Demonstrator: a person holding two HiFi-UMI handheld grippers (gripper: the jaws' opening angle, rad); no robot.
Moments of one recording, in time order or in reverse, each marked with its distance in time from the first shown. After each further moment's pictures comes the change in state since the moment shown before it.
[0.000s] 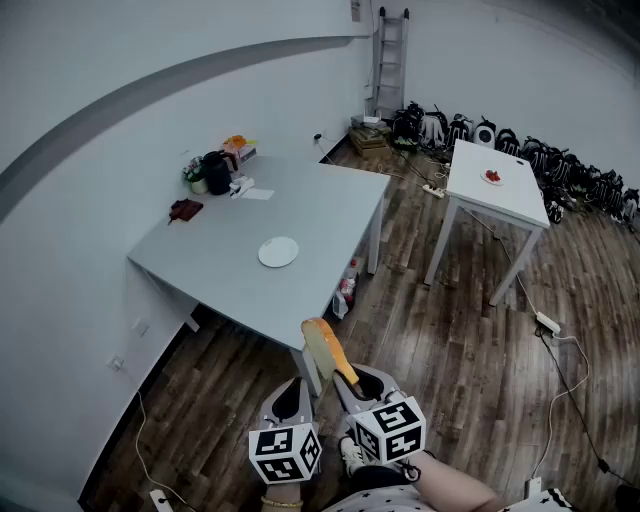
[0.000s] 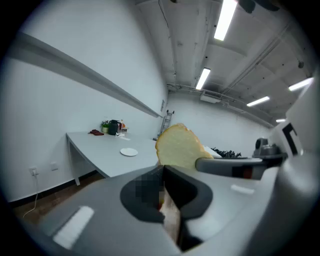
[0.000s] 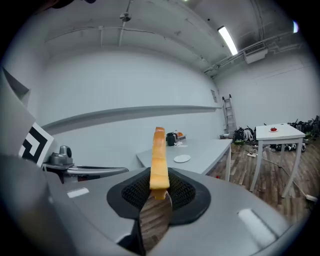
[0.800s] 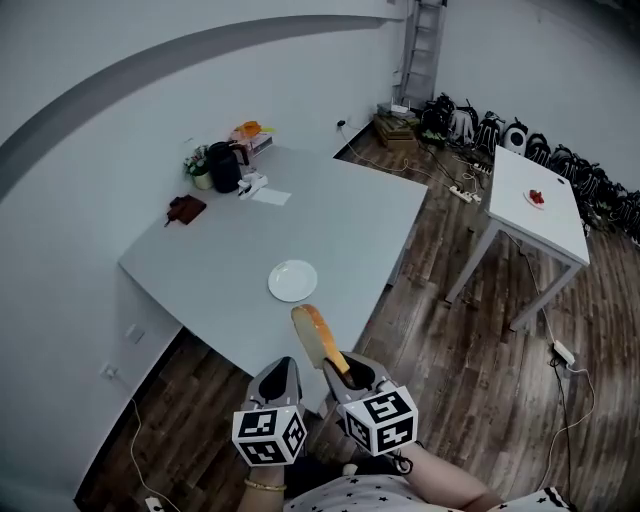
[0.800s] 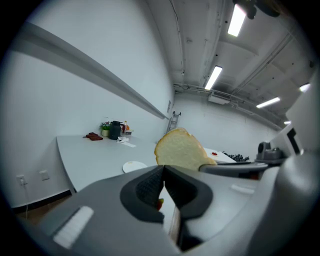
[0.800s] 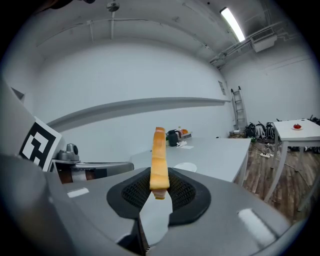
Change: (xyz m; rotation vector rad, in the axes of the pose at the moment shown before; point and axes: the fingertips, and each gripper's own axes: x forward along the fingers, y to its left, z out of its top) left arm 0.204 0.106 0.080 -0.027 -0.018 0.028; right arm 0.213 -0.079 0.063 0.000 0.044 0.066
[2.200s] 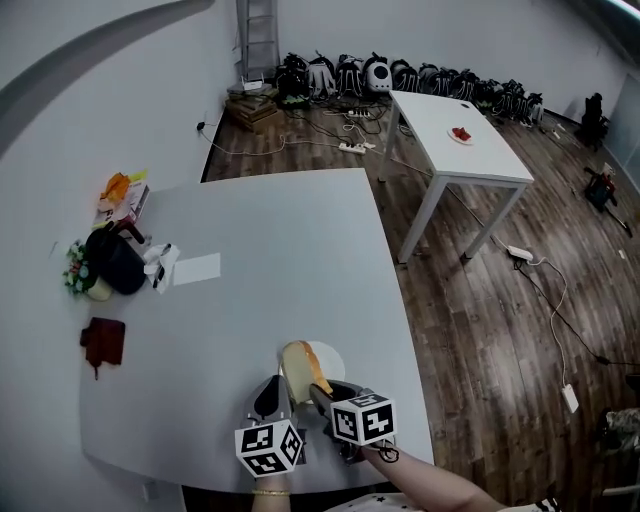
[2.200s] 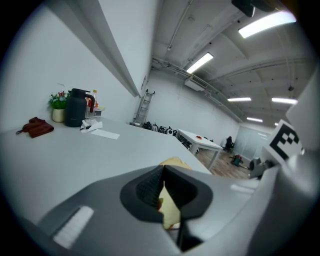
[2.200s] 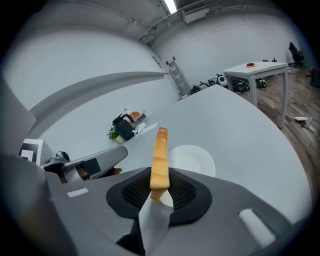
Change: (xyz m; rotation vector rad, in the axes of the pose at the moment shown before) left arm 0.305 0.180 0.020 0.113 0.247 -0.445; right arm 0.316 -0.092 -0.044 0.626 0.159 -0.434
